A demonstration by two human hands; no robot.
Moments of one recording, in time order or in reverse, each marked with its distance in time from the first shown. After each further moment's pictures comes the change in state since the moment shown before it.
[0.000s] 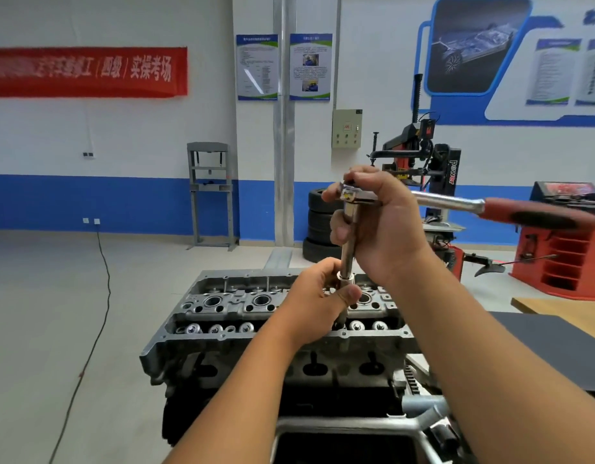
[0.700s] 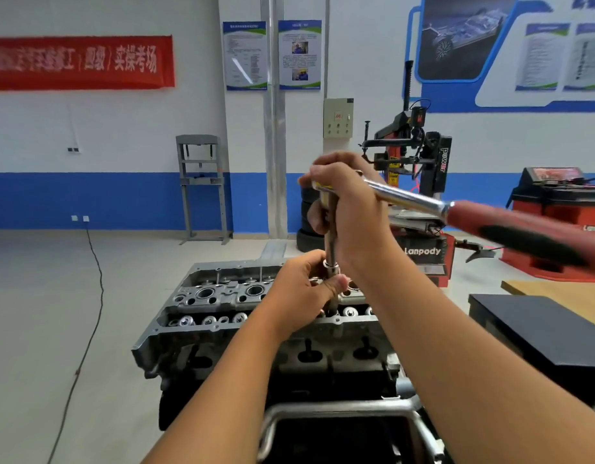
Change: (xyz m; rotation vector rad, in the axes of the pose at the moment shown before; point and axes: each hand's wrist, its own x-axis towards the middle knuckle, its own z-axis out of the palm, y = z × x) left_hand -0.005 -0.001 -0.007 0.016 -0.011 -0.003; right_hand 0.002 0.019 0.019 -0.205 0.128 -0.199
